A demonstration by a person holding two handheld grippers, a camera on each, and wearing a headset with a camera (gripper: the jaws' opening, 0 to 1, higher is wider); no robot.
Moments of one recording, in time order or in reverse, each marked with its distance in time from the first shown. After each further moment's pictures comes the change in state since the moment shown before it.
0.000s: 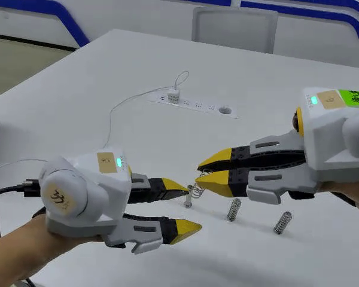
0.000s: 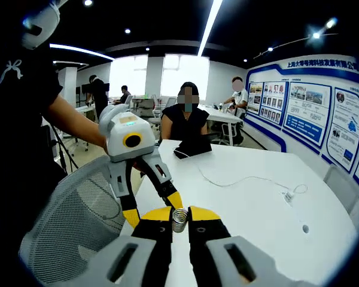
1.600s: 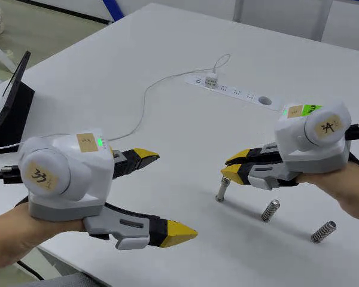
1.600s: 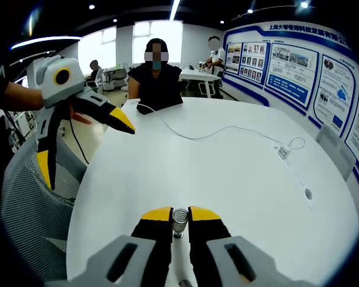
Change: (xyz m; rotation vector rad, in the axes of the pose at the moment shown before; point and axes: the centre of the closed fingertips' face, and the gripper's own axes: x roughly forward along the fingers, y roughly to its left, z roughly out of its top) left arm -0.042 0.042 -0.040 -0.180 0.005 0.163; right arm 0.072 -0.067 -0.100 0.116 0.273 -0.127
